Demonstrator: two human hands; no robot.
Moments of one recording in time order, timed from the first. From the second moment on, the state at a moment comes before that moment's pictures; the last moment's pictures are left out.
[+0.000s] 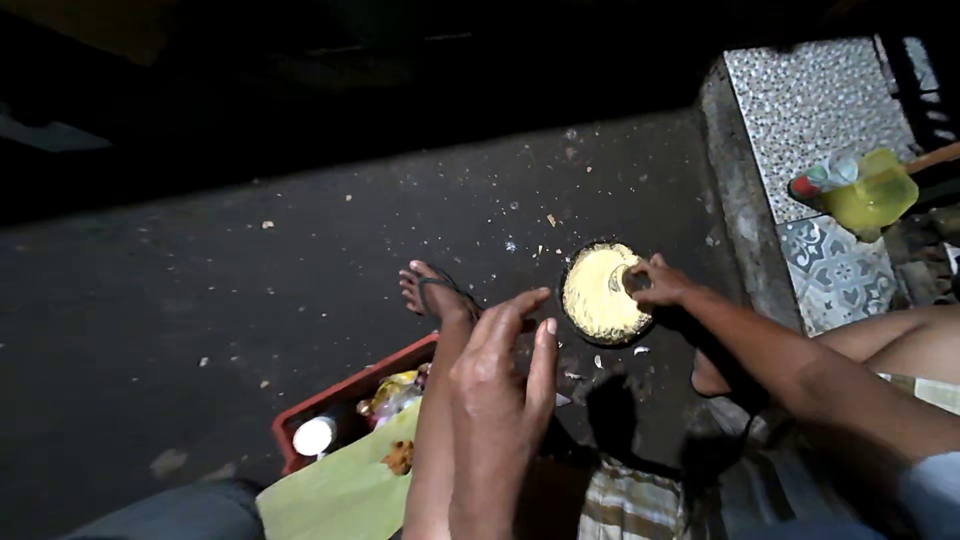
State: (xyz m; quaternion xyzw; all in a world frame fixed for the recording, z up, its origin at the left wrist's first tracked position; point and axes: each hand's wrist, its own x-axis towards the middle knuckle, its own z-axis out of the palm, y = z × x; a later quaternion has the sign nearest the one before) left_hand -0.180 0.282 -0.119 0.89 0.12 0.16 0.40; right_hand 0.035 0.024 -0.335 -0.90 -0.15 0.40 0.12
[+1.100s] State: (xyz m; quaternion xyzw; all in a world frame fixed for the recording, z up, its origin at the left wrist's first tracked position) left_hand -0.172 0.276 -0.112 0.91 0.13 0.13 0.37; right_hand -0.015 0.029 -0.353 -0.90 -0.21 0.38 0.06
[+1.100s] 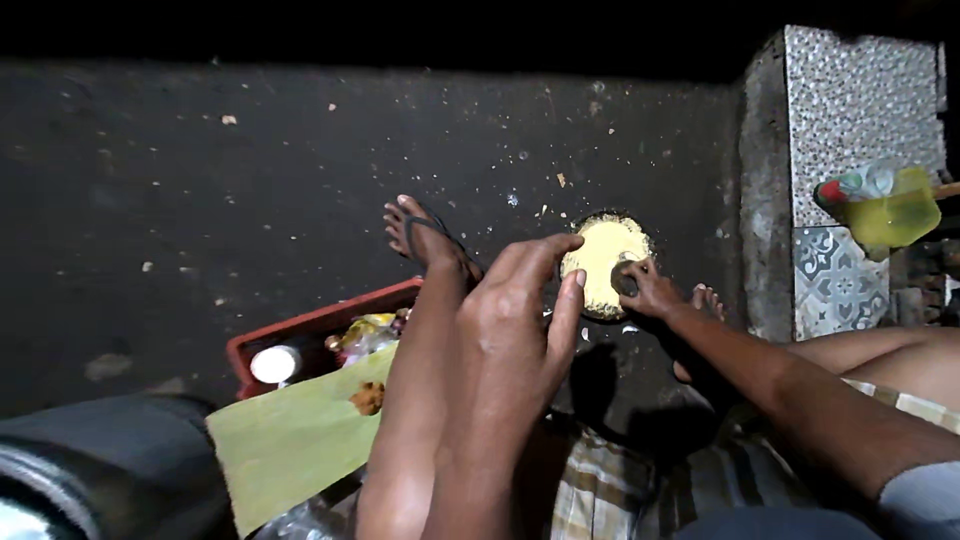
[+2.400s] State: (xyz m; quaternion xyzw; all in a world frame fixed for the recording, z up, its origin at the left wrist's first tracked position) left_hand -0.185 0.294 -0.108 0.89 0.16 0.17 0.39; right_hand -0.040 0.041 -0.350 -0.89 -0.23 0.39 0.04
